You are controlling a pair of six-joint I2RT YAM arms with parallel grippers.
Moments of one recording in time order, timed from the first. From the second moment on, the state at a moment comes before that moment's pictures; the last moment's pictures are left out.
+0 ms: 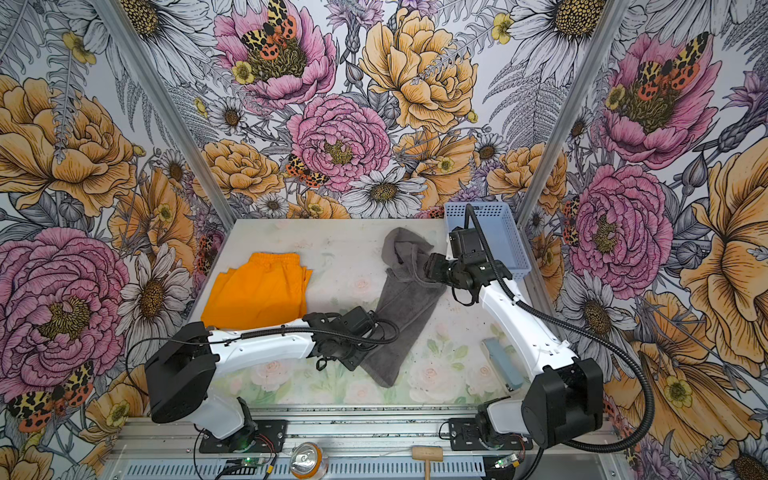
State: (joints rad) left arm -0.98 1.56 0.97 -0.64 -0.10 -0.27; right arm 0.25 1.34 1.17 -0.66 -0.18 0.52
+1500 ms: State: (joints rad) left arm -0.94 1.66 0.96 -0.60 -0.01 -0.18; right arm 0.25 1.24 1.01 -0.65 -0.20 0.56
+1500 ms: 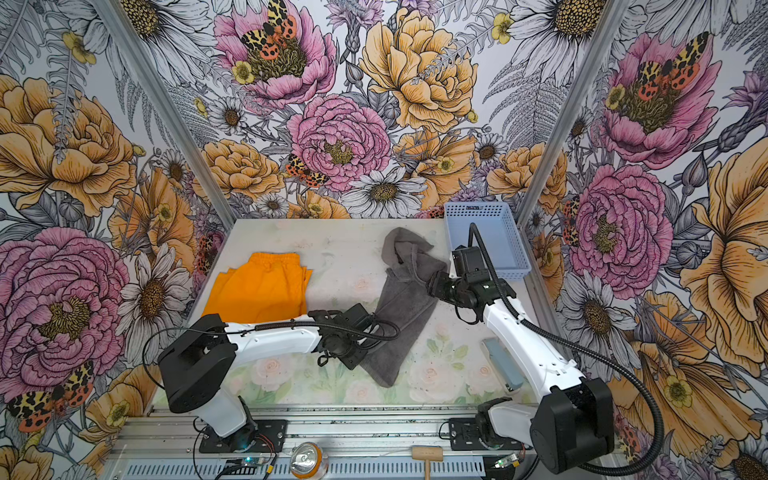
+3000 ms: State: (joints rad) left arm -0.55 1.08 0.75 -0.44 0.34 -0.46; right arm 0.54 1.37 1.24 -0.90 -0.15 0.52
